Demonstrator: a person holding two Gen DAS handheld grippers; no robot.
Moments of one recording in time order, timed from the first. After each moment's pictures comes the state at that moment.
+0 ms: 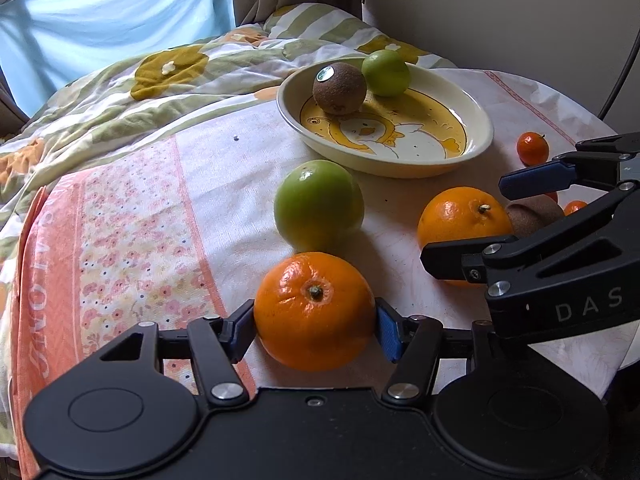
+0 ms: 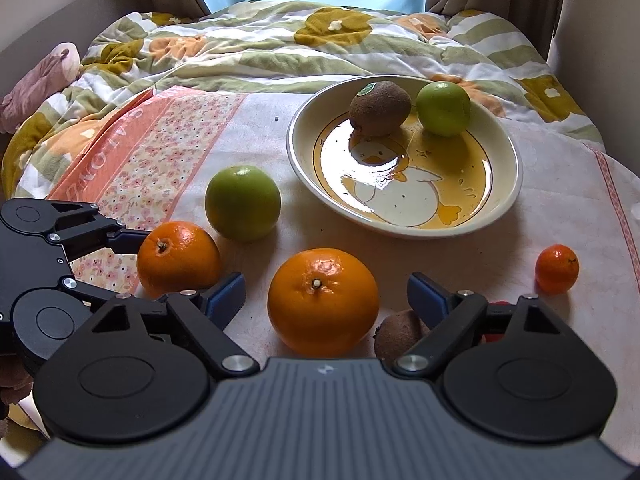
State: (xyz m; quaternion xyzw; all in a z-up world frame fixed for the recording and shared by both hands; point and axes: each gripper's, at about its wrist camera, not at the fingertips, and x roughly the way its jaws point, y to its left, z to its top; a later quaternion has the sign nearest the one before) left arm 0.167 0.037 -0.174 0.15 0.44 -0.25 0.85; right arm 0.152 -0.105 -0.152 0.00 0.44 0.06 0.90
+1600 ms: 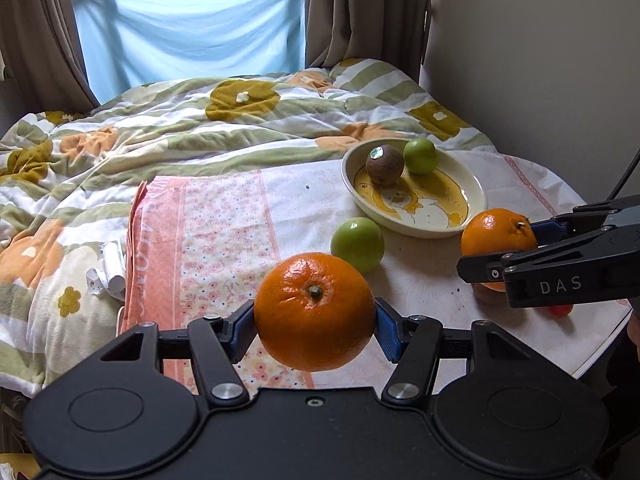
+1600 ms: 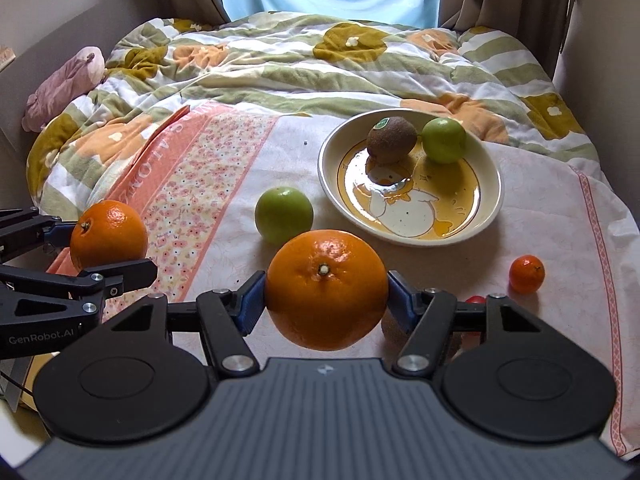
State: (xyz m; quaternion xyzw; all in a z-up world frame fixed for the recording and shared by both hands) left arm 0.106 0.083 -0.083 0.07 0.39 -0.17 0.90; right arm 0.113 -0.104 -0.077 0.00 0.43 0.07 0.90
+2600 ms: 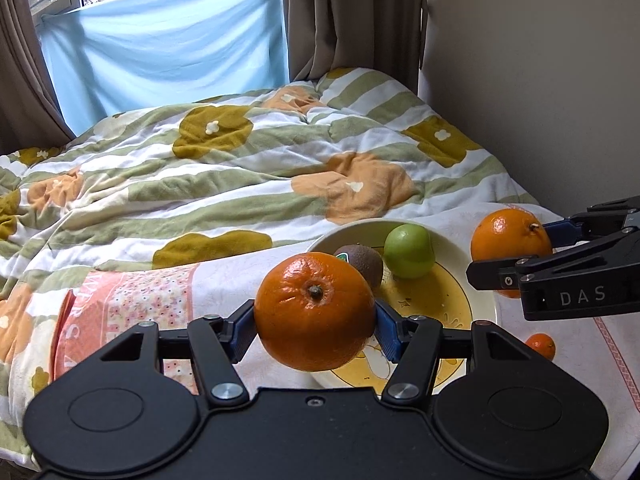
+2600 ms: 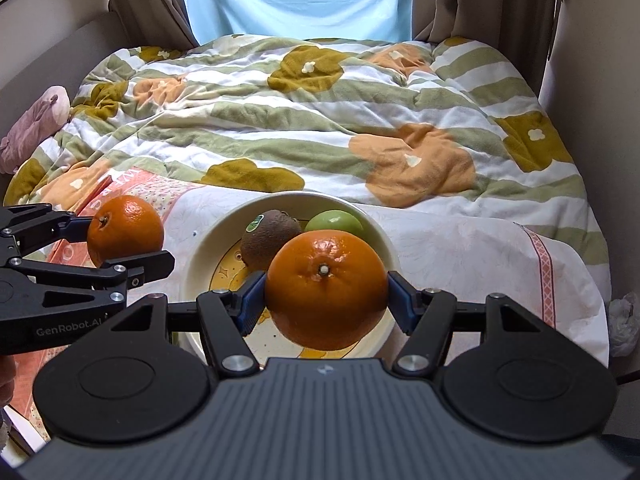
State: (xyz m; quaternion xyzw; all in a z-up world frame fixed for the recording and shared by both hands) left arm 0.244 -0.047 -0.085 0.10 0.39 -0.17 0.90; right arm 0.256 -0.227 -0.073 0.01 0.43 0.07 0.90
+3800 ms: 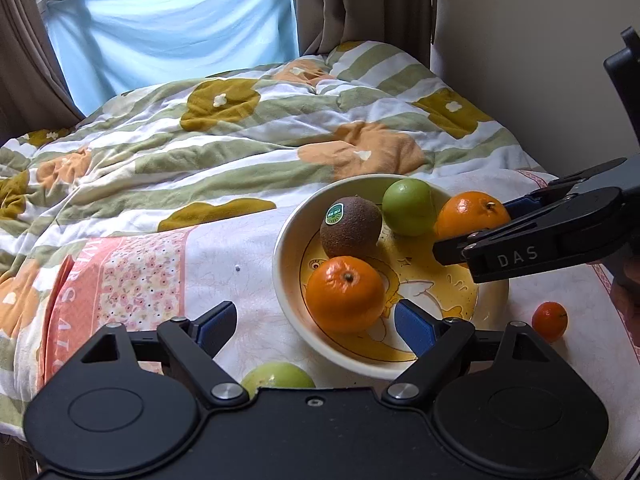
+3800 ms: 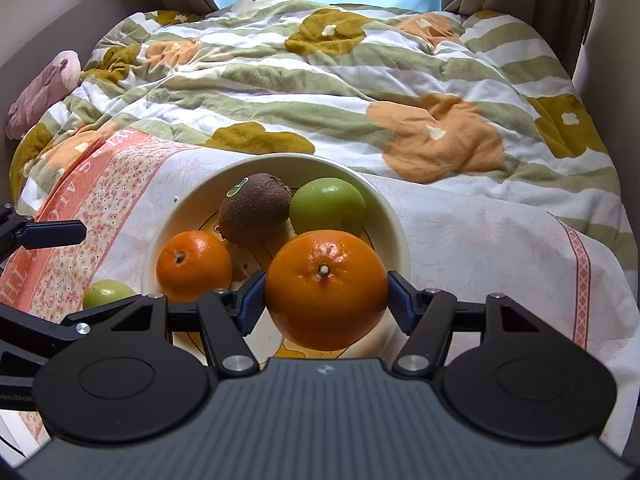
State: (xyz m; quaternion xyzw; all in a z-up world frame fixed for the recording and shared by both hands) left arm 0.224 -0.055 -0.103 0.11 0.42 -0.14 0.89; right arm 0.283 -0.223 -0.122 -0.01 0.46 0.11 0.88
